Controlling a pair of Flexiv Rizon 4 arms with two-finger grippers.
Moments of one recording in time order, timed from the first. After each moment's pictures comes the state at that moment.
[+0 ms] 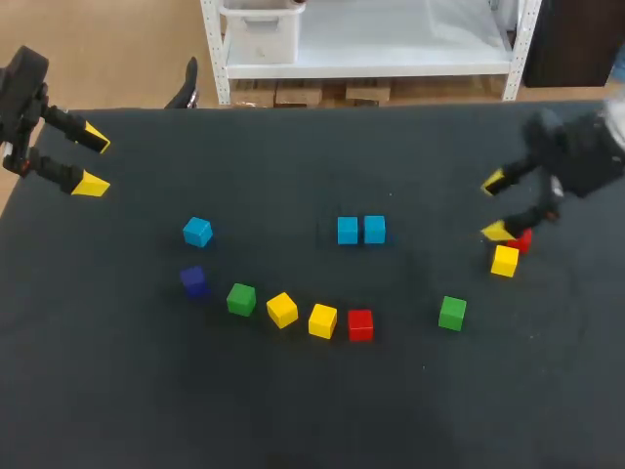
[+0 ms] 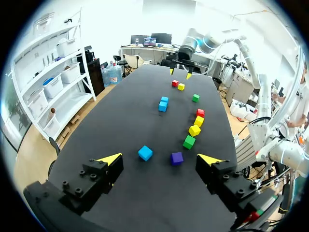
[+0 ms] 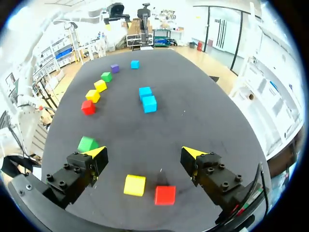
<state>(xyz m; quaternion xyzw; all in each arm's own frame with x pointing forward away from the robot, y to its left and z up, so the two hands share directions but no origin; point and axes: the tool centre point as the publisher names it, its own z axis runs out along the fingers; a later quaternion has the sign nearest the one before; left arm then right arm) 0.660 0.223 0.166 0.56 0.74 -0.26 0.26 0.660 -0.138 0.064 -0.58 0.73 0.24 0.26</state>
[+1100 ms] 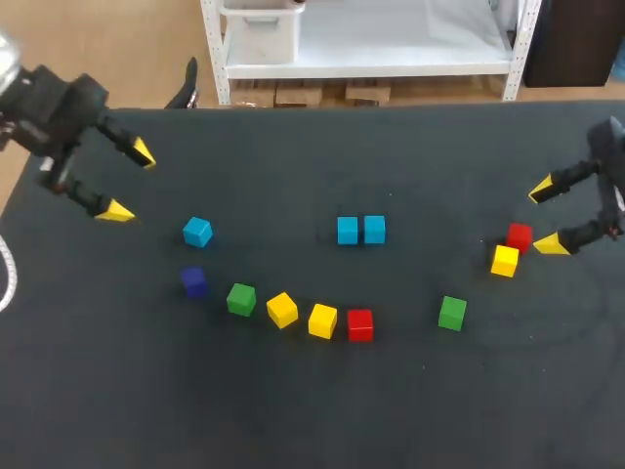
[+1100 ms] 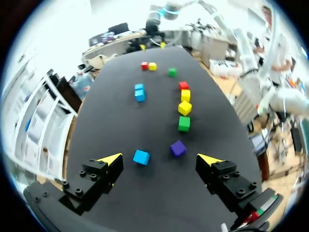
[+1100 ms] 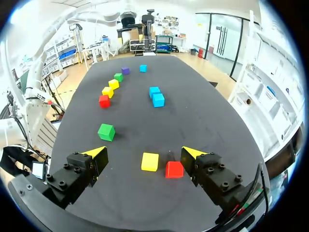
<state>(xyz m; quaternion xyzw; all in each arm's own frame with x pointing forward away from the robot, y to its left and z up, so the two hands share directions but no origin) 0.660 0.188 0.125 0.74 0.61 -0.19 0.21 0.626 -0.178 0.084 -0.58 0.72 0.25 0.28</state>
